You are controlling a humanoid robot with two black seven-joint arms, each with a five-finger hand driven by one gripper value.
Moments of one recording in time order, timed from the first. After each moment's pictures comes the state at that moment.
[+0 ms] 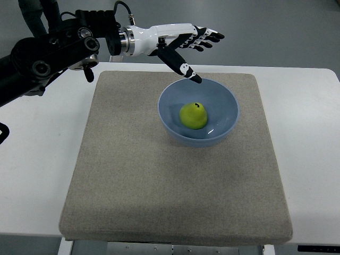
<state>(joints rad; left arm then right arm) -1.32 0.33 -0.30 -0.90 0.76 -0.42 -0.18 0.03 0.00 -0.07 0.11 -0.03 0.14 0.03</state>
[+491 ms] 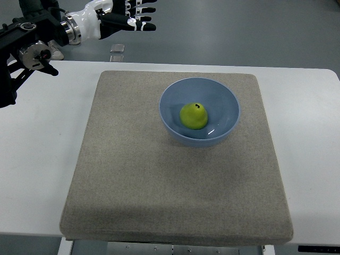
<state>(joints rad) -1.20 0.47 -0.37 -0.77 0.22 -0.42 -0.12 0.03 0.00 -0.07 0.11 -0.03 0.14 0.03</state>
